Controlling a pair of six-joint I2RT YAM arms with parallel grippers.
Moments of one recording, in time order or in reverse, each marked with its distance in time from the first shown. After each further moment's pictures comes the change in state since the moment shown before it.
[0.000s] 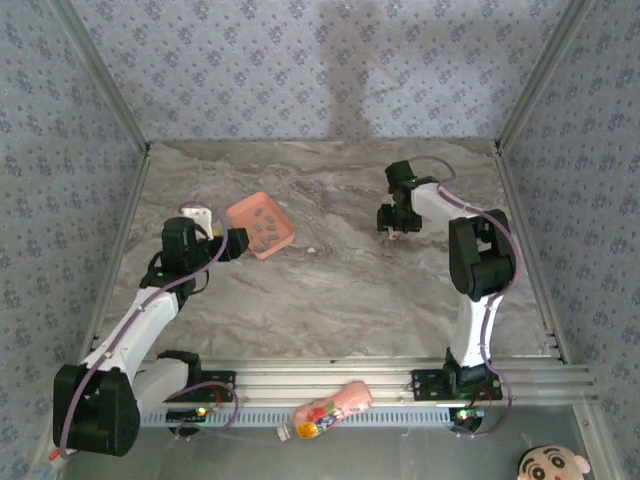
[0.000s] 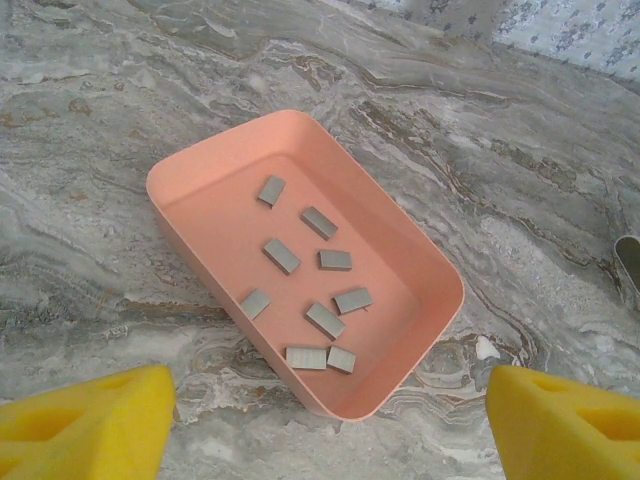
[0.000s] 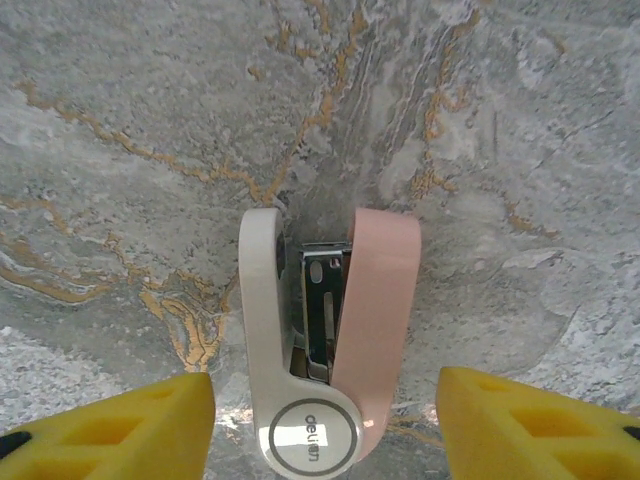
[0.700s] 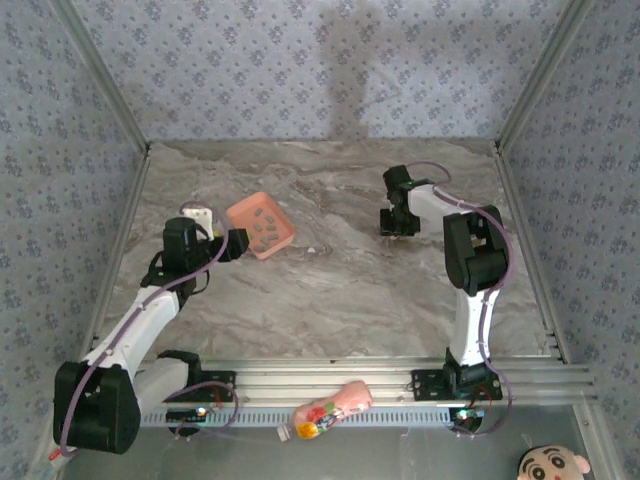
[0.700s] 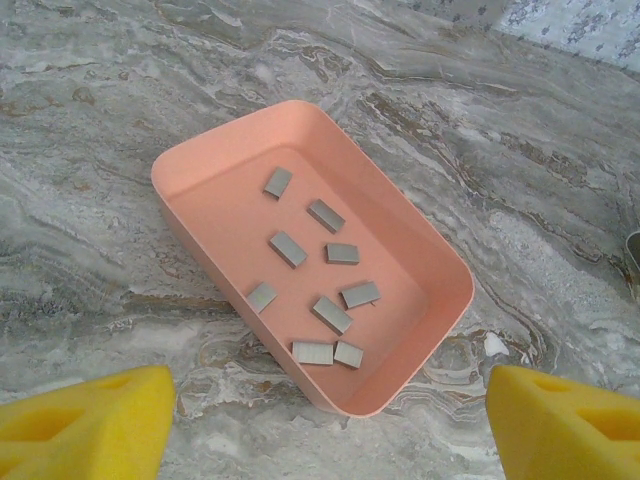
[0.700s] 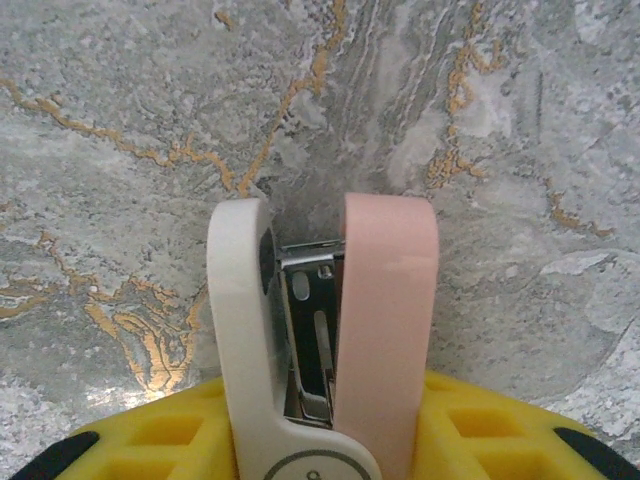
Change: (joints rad) left arm 0.000 0.013 -0.003 0.000 -0.007 0.000; right arm 0.004 0.050 0.002 0.002 0.001 -0.005
